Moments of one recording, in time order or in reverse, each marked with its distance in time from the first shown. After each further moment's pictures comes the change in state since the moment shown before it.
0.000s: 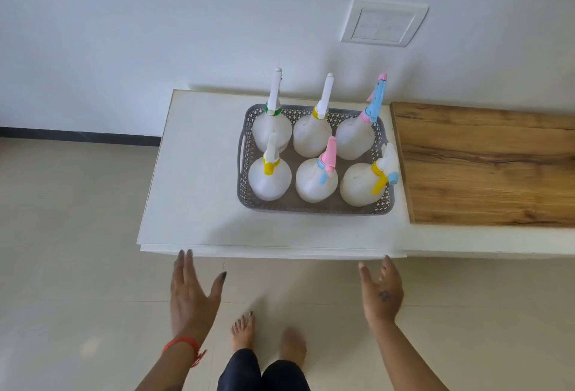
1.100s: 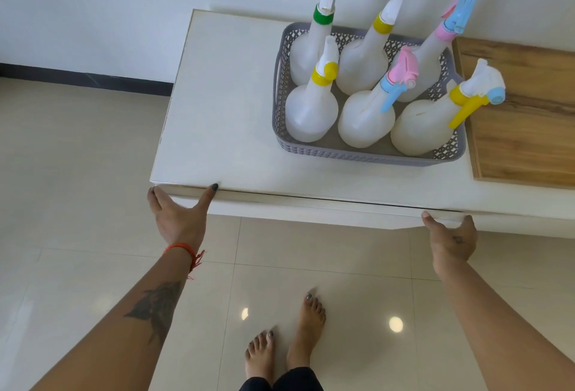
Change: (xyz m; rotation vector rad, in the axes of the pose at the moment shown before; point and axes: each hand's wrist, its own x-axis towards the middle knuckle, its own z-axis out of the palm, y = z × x) left_hand 0.086 -0.067 0.022 -0.326 0.296 -0.246; right_hand 0.081 0.053 0.023 0.042 0.202 0.152
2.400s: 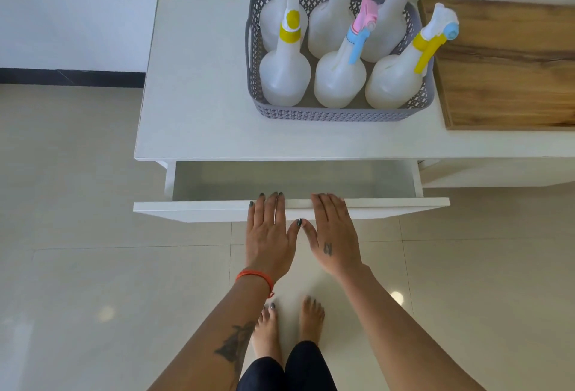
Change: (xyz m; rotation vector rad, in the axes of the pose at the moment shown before) left_hand -0.159 -0.010 0.041 0.723 -0.532 0.753; right_hand -0.181 0.032 0.028 -0.653 -0.486 -1.051
